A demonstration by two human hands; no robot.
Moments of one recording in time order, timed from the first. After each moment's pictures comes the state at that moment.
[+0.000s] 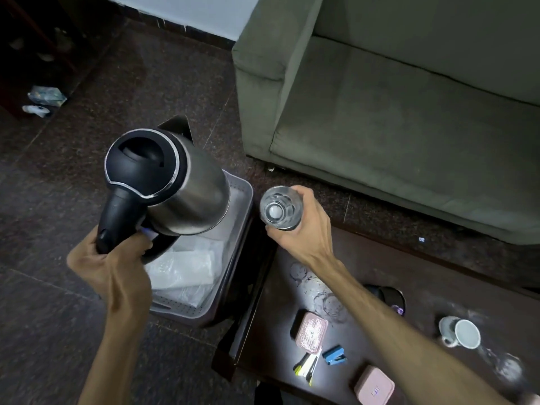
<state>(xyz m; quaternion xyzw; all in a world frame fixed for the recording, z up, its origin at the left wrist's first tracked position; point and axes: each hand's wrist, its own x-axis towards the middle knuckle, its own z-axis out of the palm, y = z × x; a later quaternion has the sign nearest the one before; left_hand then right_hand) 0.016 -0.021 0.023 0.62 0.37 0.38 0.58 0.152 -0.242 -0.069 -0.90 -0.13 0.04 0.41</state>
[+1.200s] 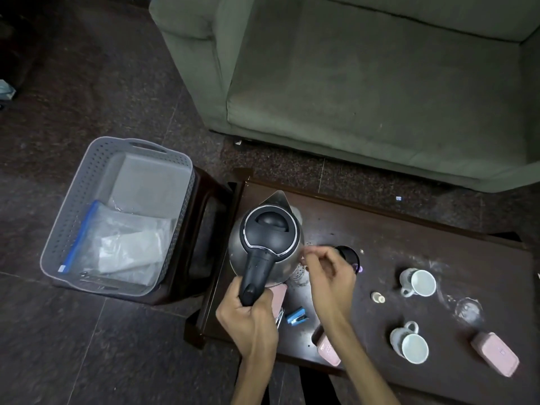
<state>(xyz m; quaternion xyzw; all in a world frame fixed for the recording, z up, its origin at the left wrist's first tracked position) -0.023 -0.312 -0.053 0.65 0.47 0.16 0.57 0.042 -0.416 -0.067 -0.76 0.20 0.11 0.60</state>
